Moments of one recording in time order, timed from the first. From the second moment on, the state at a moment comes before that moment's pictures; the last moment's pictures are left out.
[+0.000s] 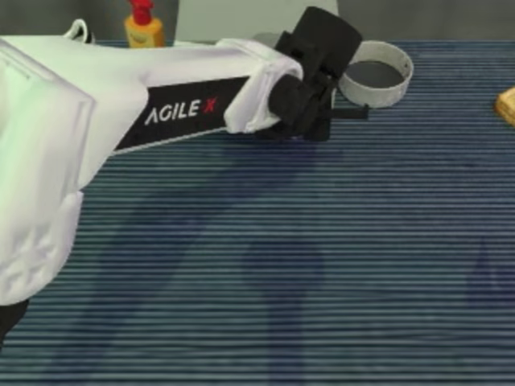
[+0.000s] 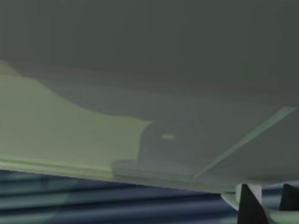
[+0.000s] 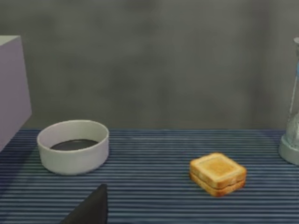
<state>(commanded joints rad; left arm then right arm) -0.70 2.22 1.70 -0.41 -0.36 -0.49 0.00 0.00 0.00 0.00 0.00 0.00</state>
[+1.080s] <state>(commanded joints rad) -0.69 2.17 1.61 -0.35 -0.31 -0.43 0.00 0.00 0.00 0.00 0.00 0.00</state>
